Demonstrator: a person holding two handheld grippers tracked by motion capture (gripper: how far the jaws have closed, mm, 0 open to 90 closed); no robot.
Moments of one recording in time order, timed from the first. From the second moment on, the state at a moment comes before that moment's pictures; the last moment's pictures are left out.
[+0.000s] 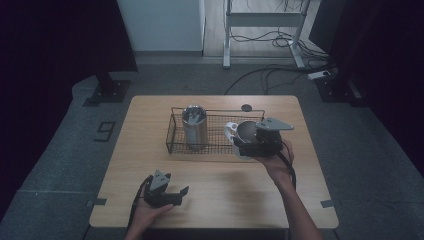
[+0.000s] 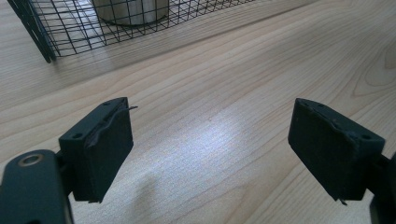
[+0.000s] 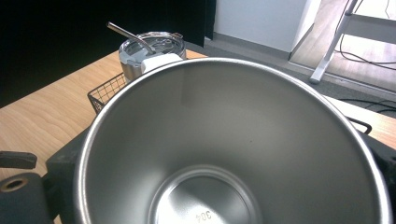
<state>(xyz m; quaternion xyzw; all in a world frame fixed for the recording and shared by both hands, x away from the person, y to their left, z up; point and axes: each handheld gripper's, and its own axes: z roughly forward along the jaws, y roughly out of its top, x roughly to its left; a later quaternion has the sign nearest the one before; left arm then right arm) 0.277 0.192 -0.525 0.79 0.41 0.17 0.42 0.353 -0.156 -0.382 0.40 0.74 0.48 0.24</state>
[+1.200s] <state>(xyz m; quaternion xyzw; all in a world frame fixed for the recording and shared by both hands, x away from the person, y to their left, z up) 0.277 0.195 -0.525 0.79 0.41 0.17 0.42 0.399 -0.158 -0.379 0.42 0.74 0.47 0.25</state>
